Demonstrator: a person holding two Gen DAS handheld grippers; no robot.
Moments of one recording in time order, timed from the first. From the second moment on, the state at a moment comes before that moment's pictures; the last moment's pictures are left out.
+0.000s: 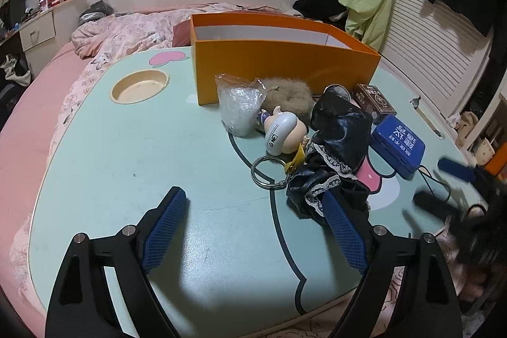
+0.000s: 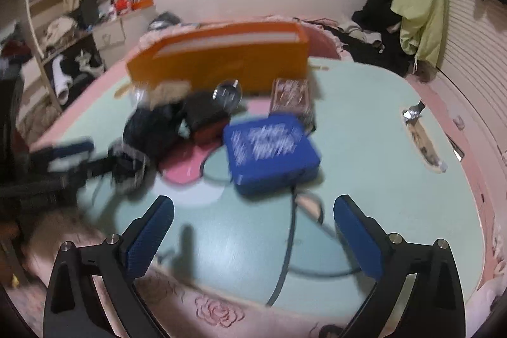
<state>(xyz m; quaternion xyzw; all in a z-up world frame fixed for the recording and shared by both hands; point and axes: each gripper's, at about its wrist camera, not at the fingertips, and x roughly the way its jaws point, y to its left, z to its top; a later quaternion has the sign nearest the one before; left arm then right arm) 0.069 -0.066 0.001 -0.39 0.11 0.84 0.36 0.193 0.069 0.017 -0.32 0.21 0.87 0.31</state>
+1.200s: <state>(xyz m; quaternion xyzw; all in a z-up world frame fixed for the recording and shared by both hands) 0.094 -0.024 0.023 -0.37 0.14 0.80 0.44 0.194 0.082 0.011 -0.28 0.22 0.88 0.30</state>
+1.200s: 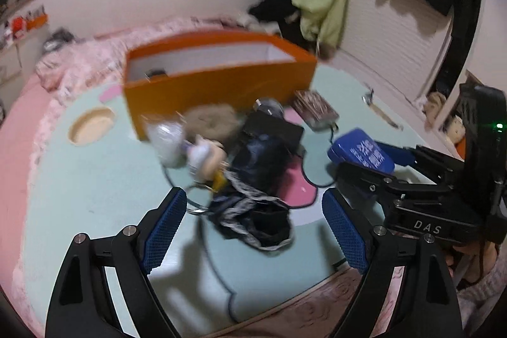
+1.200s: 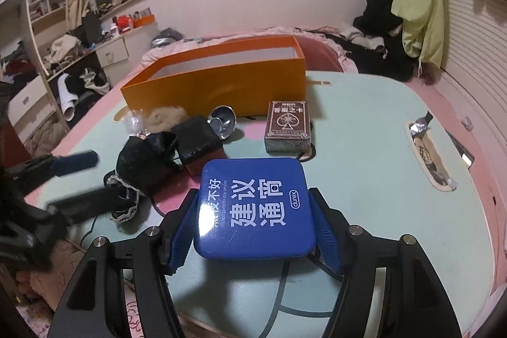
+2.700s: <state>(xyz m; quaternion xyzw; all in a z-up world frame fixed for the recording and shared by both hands) -0.044 0.028 0.080 -0.34 0.05 0.85 0.41 0.059 0.200 0.079 -0.29 0.23 0.88 0.31</state>
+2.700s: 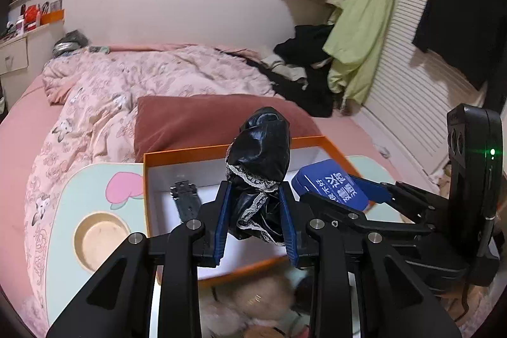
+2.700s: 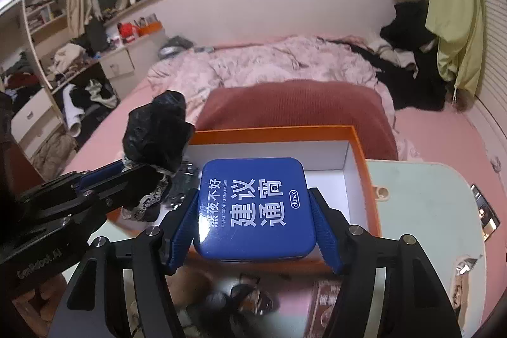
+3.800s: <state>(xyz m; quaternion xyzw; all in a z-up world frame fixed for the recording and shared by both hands) 0.052 -0.054 0.030 -0.39 0.07 0.83 0.39 0.138 0.093 0.065 -0.30 0.23 0.86 0.34</state>
